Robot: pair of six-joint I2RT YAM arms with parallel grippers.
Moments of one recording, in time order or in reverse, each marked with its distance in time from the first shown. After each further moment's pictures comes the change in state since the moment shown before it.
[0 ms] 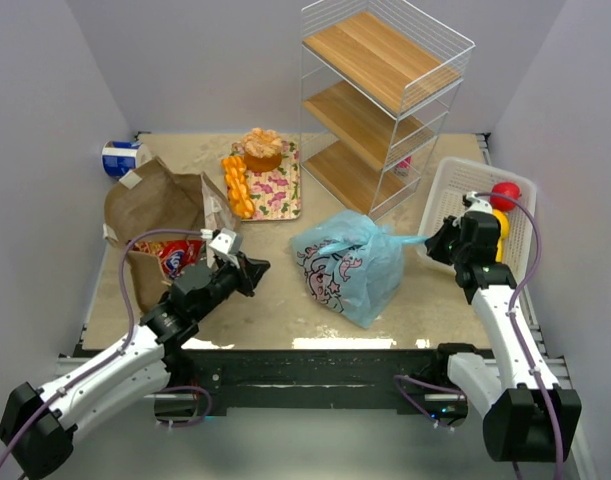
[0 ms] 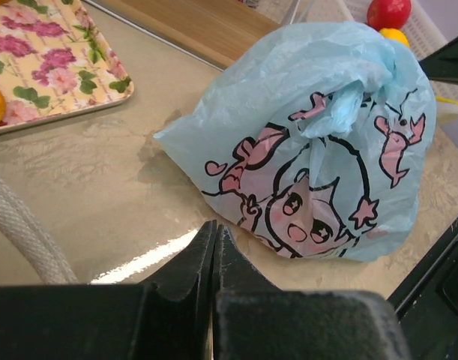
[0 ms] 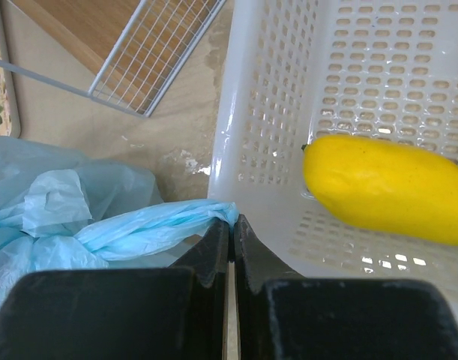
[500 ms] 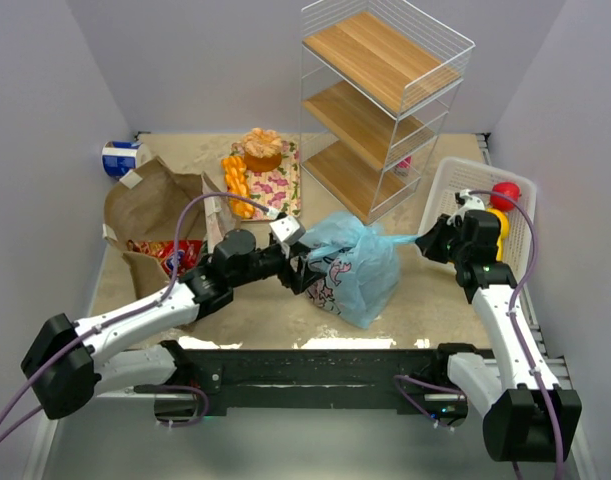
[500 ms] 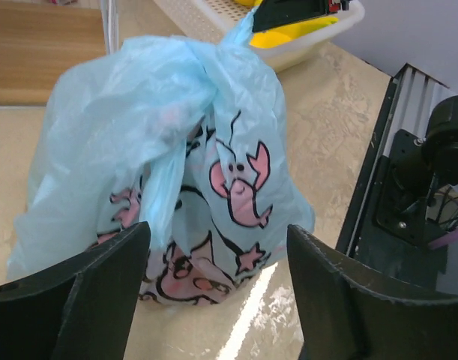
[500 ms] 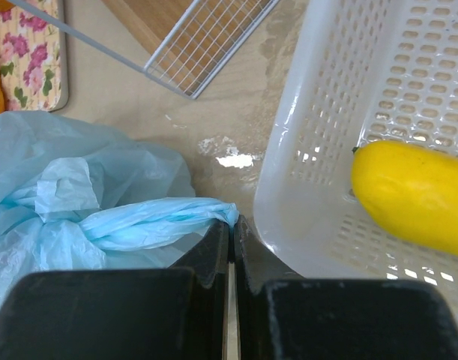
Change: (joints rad) left arm -0.124 0.423 0.296 0.086 0.328 0.204; right arm 0.000 0.000 0.009 0.009 -0.143 -0.031
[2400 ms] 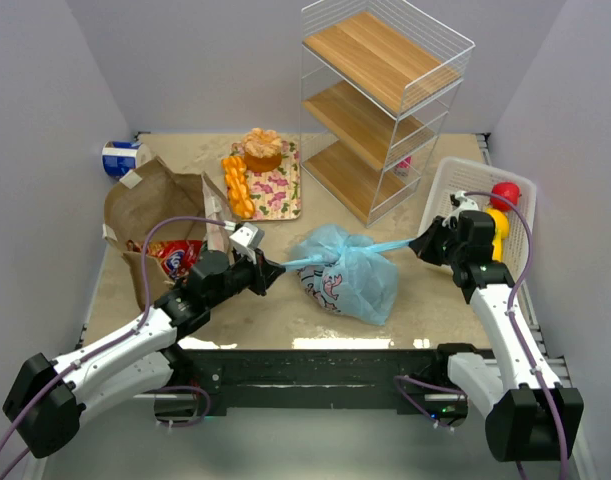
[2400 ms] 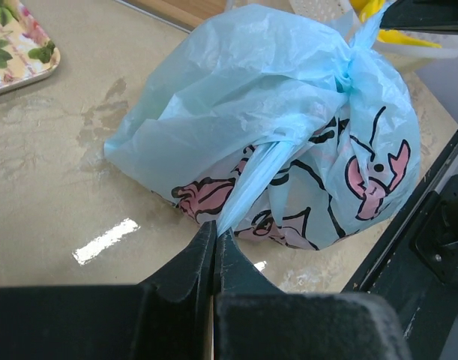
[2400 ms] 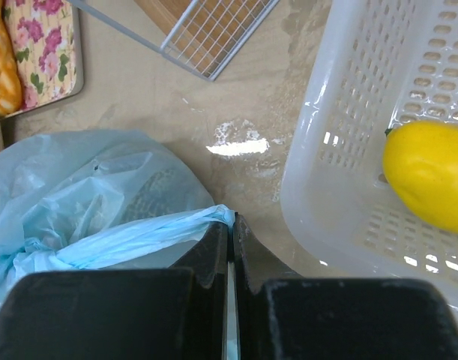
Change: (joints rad) left arm 0.106 -0.213 -0.203 -0.080 -0.196 -0.194; right arm 0.023 0.010 0.002 -0.025 -0.002 0.050
